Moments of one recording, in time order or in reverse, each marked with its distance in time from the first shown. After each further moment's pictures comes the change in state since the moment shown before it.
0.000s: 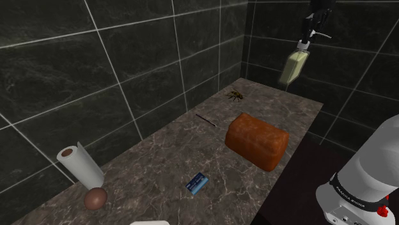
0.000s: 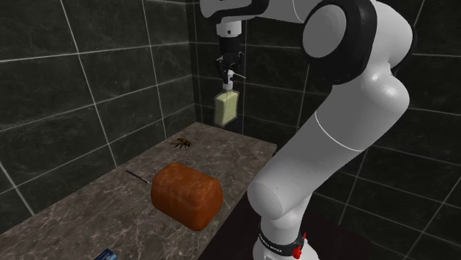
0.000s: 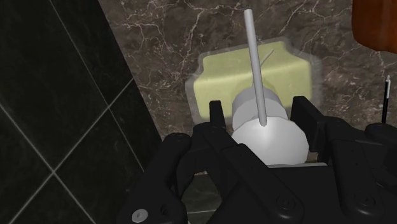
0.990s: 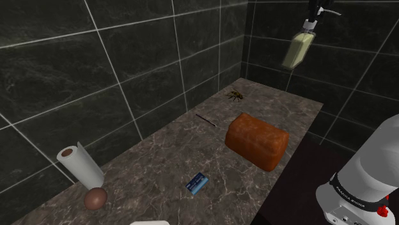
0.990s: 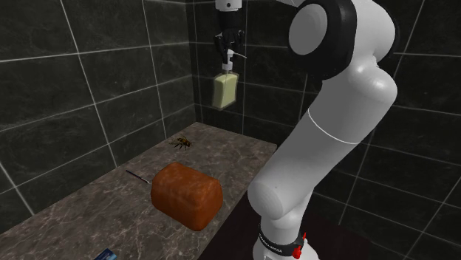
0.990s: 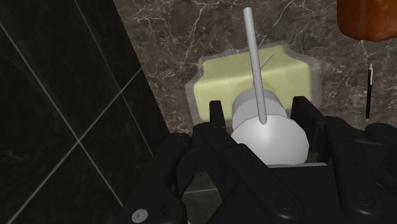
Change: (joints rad) arm 0.012 0.075 0.008 0.266 0.024 -0.192 -0.032
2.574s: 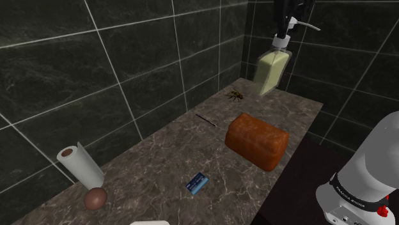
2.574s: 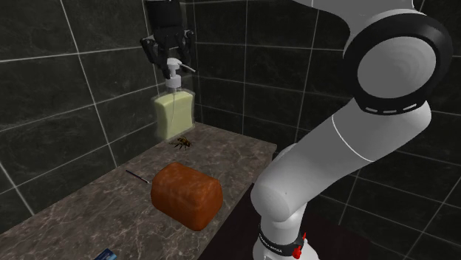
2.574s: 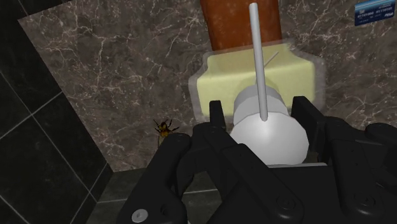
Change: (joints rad) arm 0.110 -0.220 0.472 -0.154 0.166 -0.147 0.559
